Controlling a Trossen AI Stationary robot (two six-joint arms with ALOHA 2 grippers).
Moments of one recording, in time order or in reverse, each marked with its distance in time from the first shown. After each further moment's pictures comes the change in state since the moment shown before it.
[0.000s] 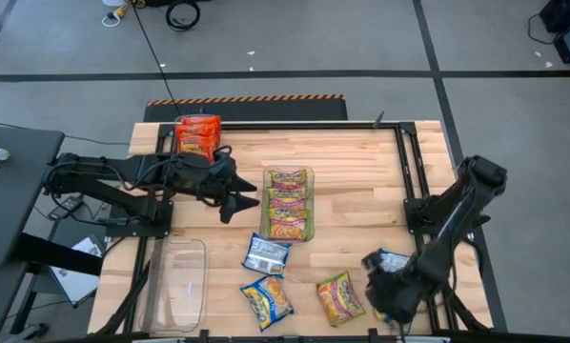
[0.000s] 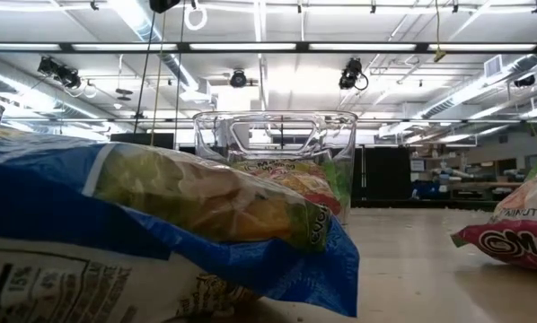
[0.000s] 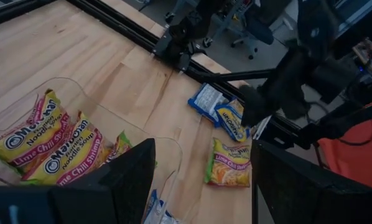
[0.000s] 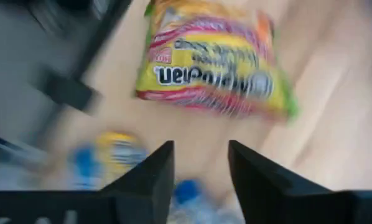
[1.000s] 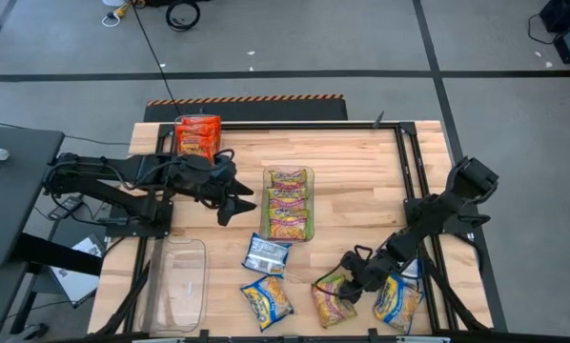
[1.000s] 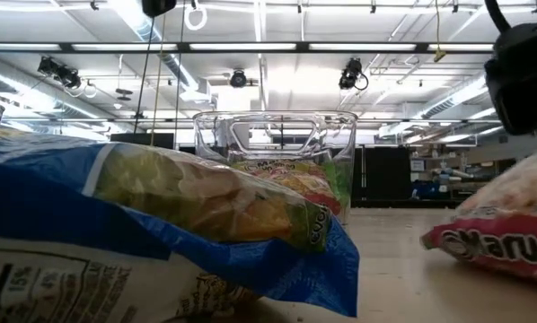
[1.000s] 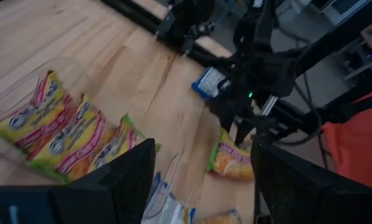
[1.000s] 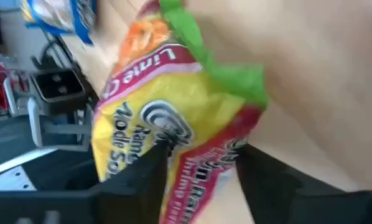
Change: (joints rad) left arm 0.000 -0.002 0.000 -0.067 0.028 -0.002; right arm -0.211 0.061 -0.510 1.033 -0.188 1.253
